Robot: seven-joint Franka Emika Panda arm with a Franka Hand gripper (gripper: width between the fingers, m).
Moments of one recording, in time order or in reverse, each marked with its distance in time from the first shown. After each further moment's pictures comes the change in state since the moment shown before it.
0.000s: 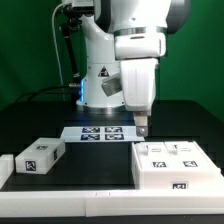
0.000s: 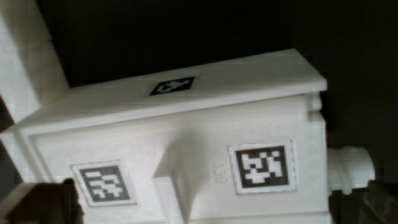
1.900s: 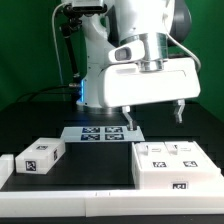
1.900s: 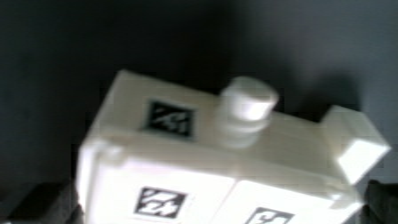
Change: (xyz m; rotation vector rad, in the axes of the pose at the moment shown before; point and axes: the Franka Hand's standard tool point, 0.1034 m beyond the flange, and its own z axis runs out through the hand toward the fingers) arm 0.023 -0.066 0.006 -0.063 0.144 1.080
